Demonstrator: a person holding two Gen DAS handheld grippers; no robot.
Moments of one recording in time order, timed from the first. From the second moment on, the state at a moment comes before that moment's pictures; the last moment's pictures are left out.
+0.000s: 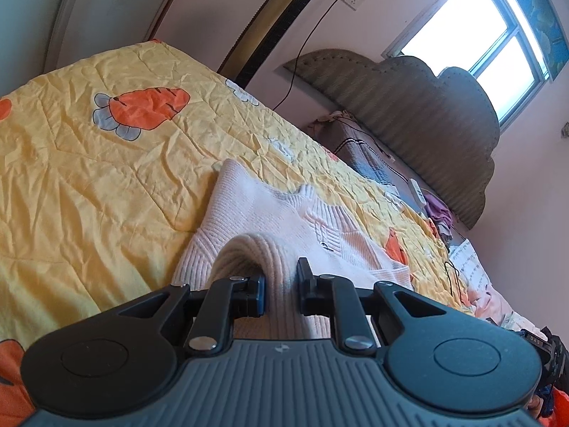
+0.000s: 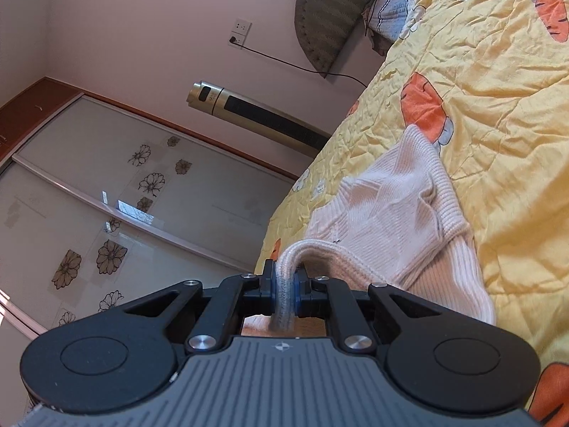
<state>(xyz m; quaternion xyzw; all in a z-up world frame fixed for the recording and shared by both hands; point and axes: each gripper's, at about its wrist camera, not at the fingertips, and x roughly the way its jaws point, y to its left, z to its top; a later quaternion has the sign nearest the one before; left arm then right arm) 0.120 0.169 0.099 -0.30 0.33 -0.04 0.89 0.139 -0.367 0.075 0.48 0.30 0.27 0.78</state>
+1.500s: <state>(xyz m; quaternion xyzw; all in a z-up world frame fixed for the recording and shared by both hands) 0.224 0.165 0.066 -0.23 0.35 -0.06 0.91 0.294 -0.362 -0.006 0.48 0.40 0.20 0.75</state>
